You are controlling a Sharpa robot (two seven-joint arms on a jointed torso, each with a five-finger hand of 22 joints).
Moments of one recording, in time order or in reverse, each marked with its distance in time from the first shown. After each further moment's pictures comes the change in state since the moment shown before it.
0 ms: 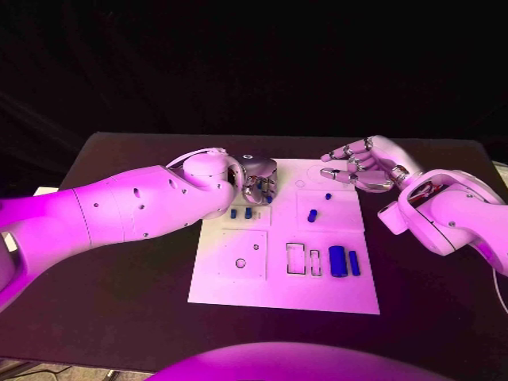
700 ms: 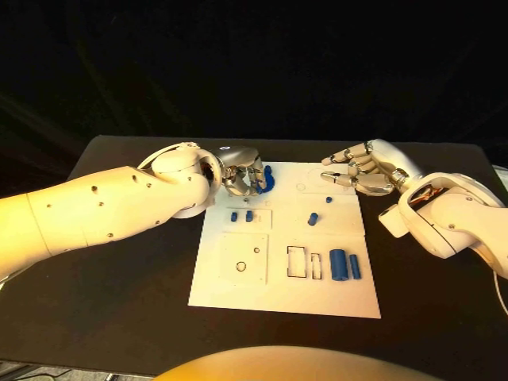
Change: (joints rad) left arm -0.001 -0.155 0.059 0.136 0.123 -0.075 0.007; left_hand -0.010 0.003 0.015 -0.015 -0.005 0.004 0.003 -0.007 0.002 0.006 0.002 -0.026 0.001 0.000 0.000 0.000 -0.003 0.000 0.000 0.000 0.002 0.005; right arm 0.000 0.000 0.000 -0.010 0.000 0.006 -0.001; right_hand 0.000 0.000 0.000 0.000 0.000 0.000 0.000 0.000 0.000 0.000 0.000 0.004 0.002 0.000 0.000 0.000 0.000 0.000 0.000 0.000 0.000 0.001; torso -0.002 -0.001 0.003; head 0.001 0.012
